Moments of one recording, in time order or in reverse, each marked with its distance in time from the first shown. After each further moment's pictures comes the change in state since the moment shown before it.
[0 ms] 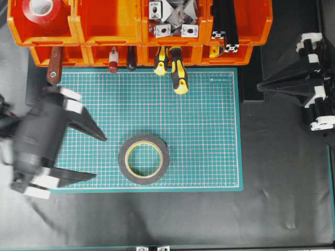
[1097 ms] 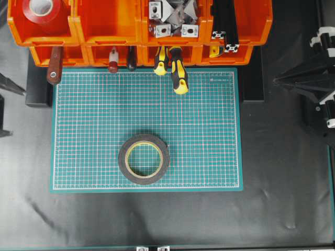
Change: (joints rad) left arm 0.094 -0.580 0.387 0.000 -0.321 0.025; right arm 0.002 -0.115 0.000 0.000 0.026 0.000
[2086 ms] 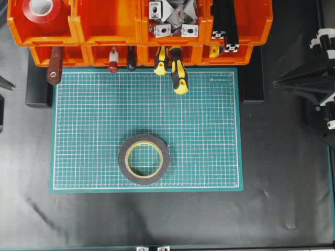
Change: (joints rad) left arm 0.012 -0.089 0.074 0.000 -0.002 -0.020; right arm 0.011 -0.002 0.000 0.000 0.009 0.000
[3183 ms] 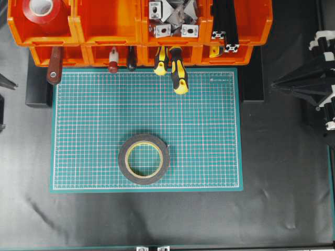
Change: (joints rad) left arm 0.009 0.005 0.009 -0.002 -0.002 -0.005; right arm 0.002 0.000 0.000 -0.002 0.055 0.000
